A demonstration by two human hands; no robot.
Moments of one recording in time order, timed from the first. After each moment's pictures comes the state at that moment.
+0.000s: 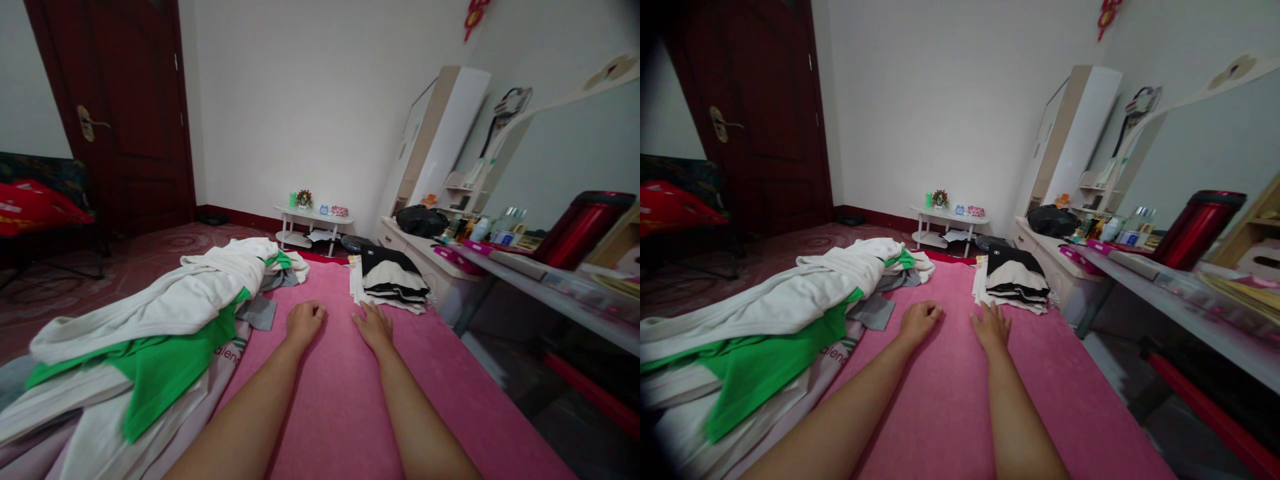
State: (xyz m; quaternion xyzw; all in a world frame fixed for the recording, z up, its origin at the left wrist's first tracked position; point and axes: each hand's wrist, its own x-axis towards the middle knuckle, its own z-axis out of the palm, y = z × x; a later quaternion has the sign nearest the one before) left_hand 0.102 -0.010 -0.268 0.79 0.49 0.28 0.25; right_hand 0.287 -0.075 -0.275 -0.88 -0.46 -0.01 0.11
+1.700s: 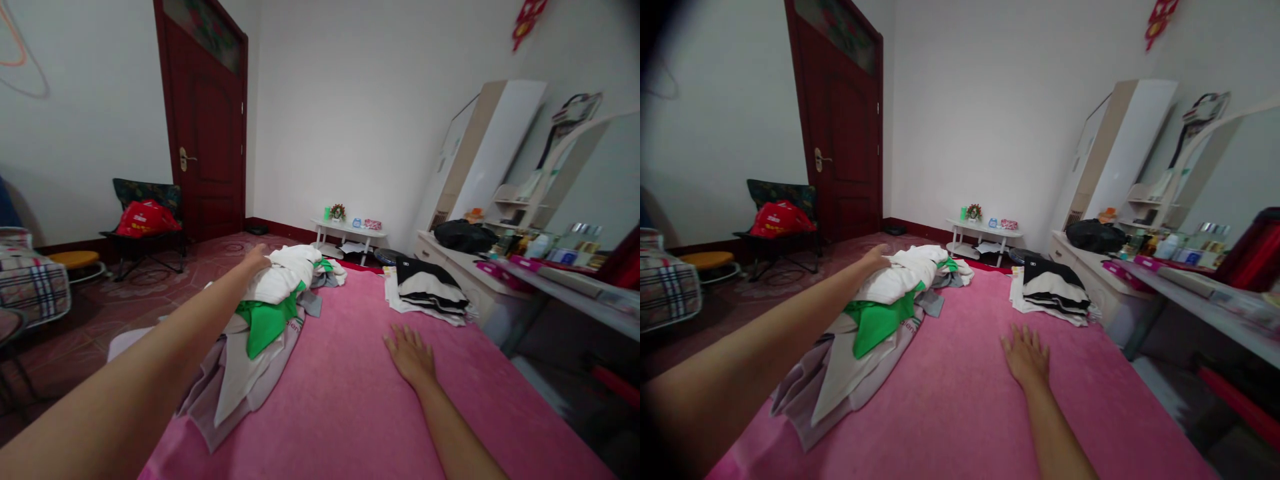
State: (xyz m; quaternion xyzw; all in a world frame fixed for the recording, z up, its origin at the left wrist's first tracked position) left_hand -0.146 0.079 -0.151 0.70 0.66 0.28 0.09; right_hand 0.236 -0.142 -0.291 -0.86 -0.50 -0.06 0.04
